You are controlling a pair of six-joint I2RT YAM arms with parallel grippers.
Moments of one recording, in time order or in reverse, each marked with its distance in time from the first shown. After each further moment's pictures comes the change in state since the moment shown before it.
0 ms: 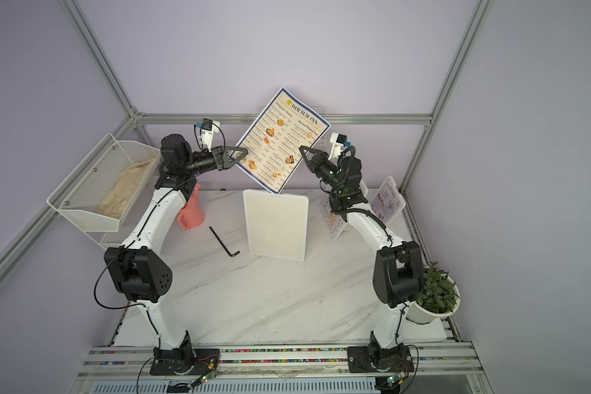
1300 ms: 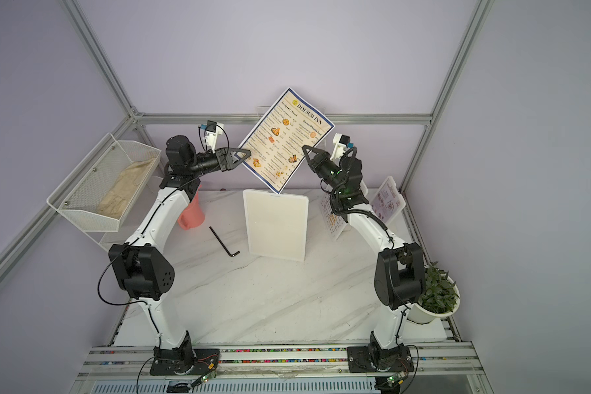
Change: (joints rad) left arm -0.011 0.029 0.001 0.018 0.000 -0.011; right arm 0.000 -0.017 -0.011 -0.020 0.066 -0.006
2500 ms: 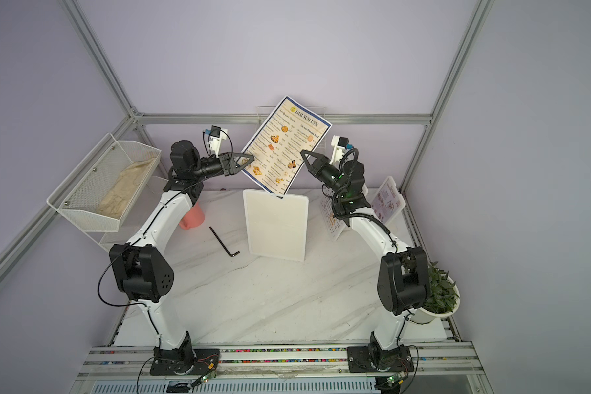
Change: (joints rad) left arm -0.018 -0.026 -0.090 0.051 0.001 -0.012; right arm -0.002 -0.052 -0.074 0.032 -0.080 -0.079
